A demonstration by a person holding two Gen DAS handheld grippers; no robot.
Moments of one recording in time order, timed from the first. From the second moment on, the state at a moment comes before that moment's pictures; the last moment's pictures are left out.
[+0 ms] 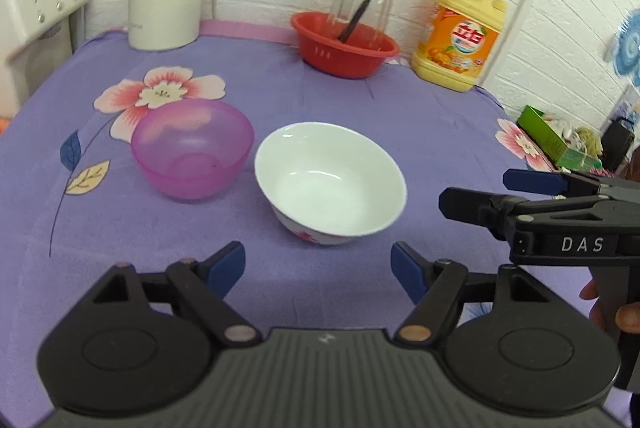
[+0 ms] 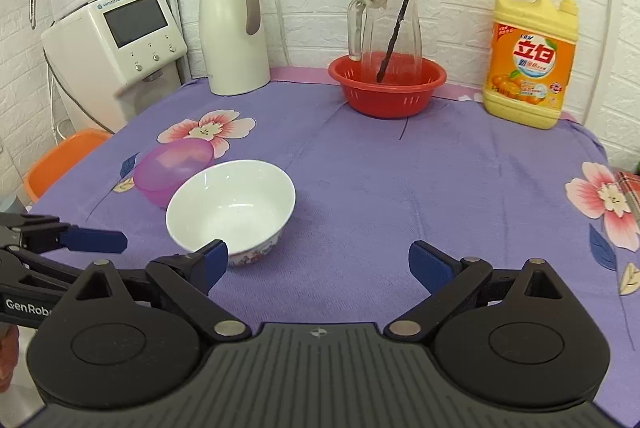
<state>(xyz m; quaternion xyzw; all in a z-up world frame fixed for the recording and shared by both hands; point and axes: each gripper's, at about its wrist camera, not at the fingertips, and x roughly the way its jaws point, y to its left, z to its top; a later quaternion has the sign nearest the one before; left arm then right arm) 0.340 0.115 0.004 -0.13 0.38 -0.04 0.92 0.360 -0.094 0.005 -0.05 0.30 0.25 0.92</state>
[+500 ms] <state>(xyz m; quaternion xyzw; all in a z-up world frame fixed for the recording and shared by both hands) 0.396 0.157 -0.024 -0.31 0.40 0.04 0.86 0.418 -0.046 -0.029 -0.09 0.34 0.27 0.90</state>
